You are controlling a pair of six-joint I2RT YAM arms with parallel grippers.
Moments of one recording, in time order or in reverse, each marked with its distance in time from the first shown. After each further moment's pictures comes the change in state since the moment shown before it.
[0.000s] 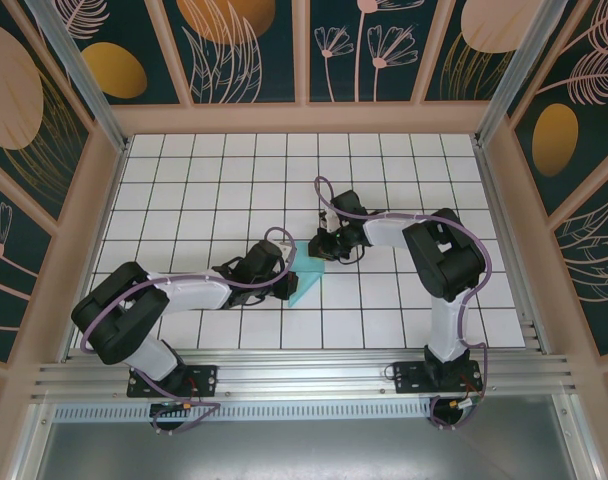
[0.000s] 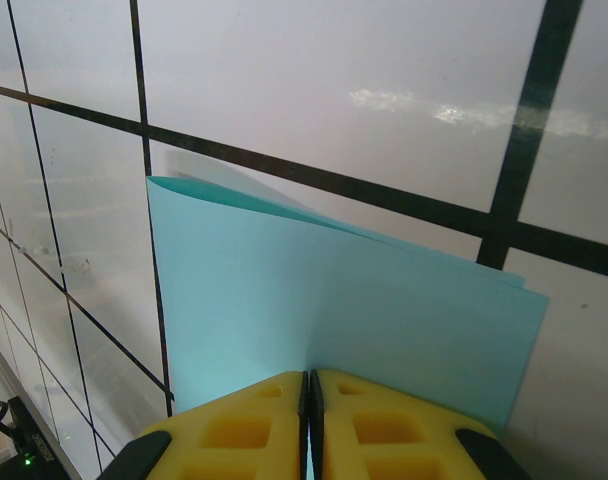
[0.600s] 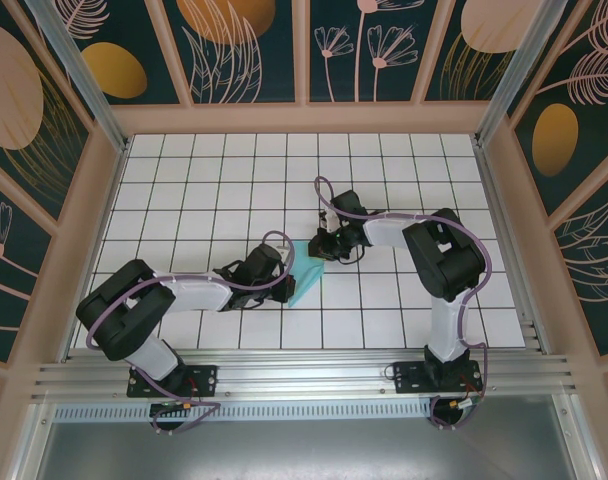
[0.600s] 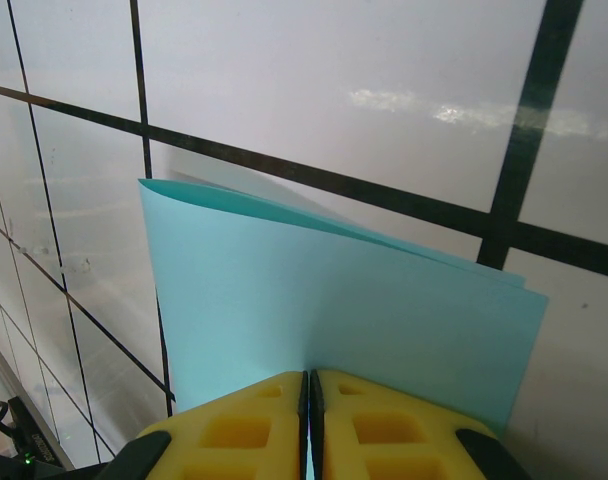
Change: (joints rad) left arm 0.000 0.031 -0.031 0.034 -0.016 -0.024; right arm 0.001 0.000 0.000 0.000 0.000 0.000
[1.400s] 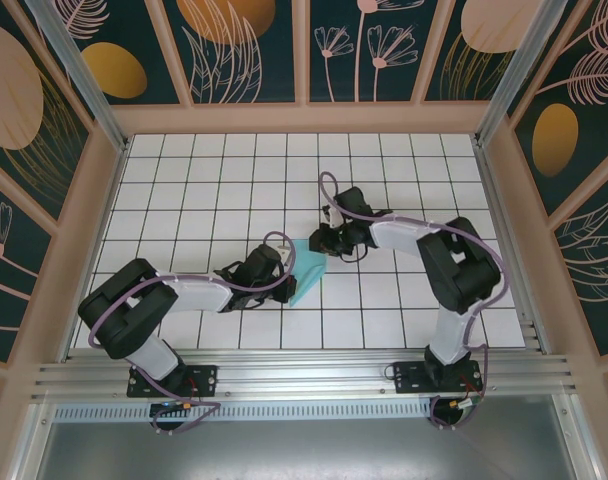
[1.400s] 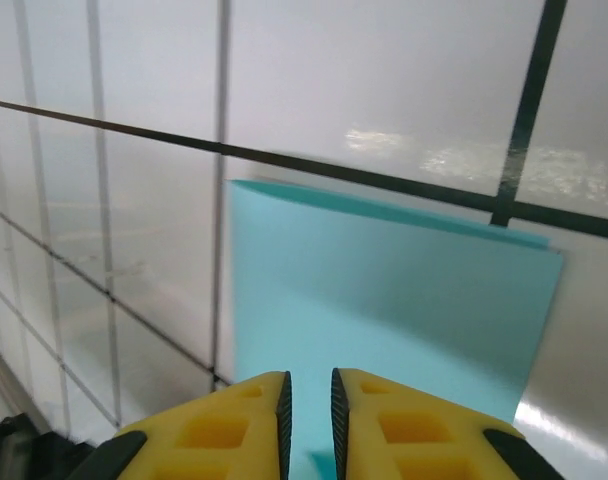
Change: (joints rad) left arm 0.000 0.014 -0.013 0.056 0.004 0.024; right arm 0.007 -0.159 -0.049 0.000 0.068 0.029
